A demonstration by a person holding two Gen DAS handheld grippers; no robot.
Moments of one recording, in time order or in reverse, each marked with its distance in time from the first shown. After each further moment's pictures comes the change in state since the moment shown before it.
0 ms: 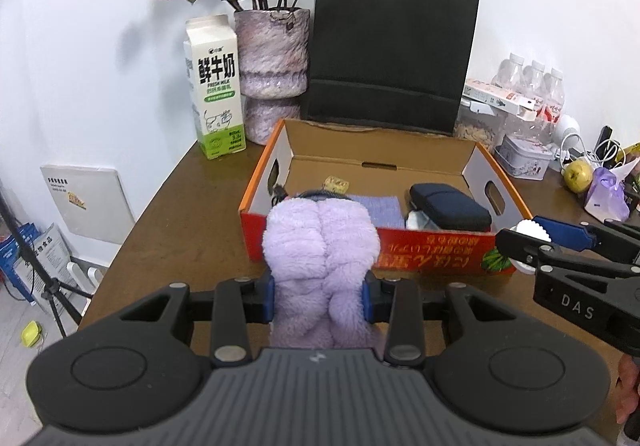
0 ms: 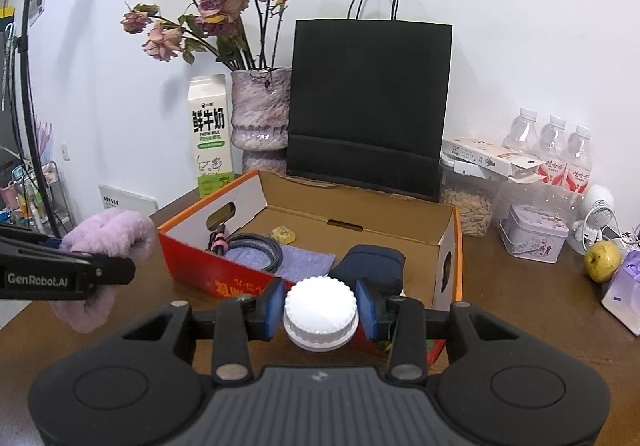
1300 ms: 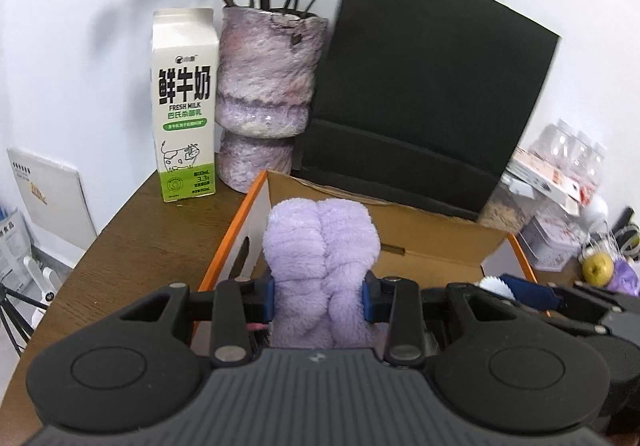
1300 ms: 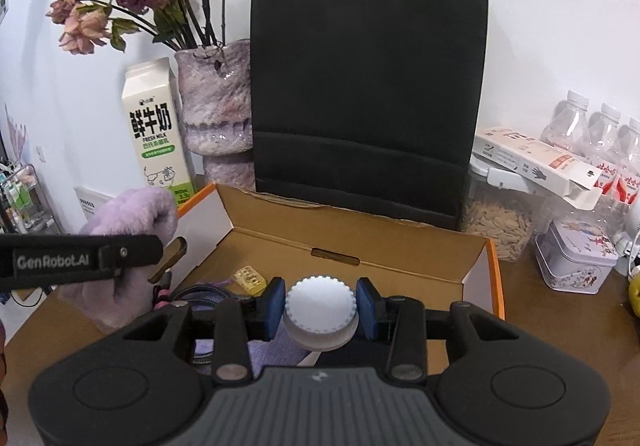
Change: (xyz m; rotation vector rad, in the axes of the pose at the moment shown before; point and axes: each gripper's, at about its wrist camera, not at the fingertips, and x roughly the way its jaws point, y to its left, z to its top) left arm 0.123 0.011 0.087 -0.165 -0.024 -0.045; right arm 0.137 -0.025 0.069 0.042 0.110 -0.001
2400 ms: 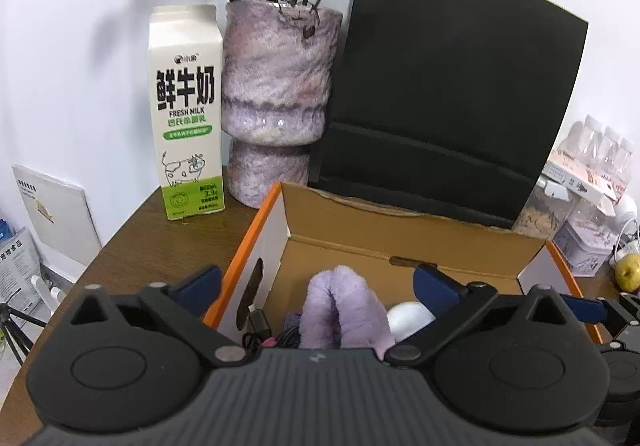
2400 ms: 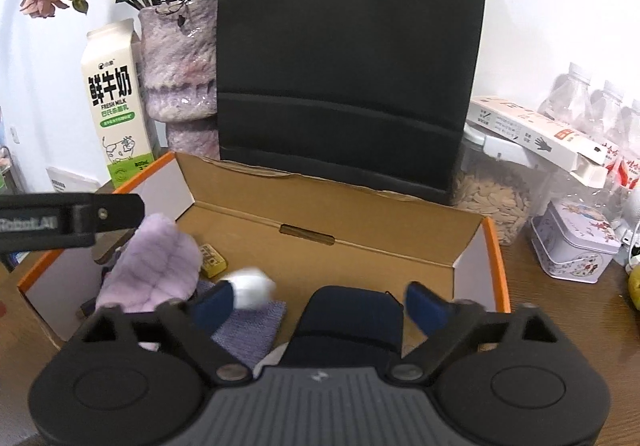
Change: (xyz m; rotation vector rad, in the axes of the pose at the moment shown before) left arm 0.034 0.004 -0.003 0.041 -0.052 0.041; right arm 0.039 -0.010 -0.009 -0.008 0.058 -0.069
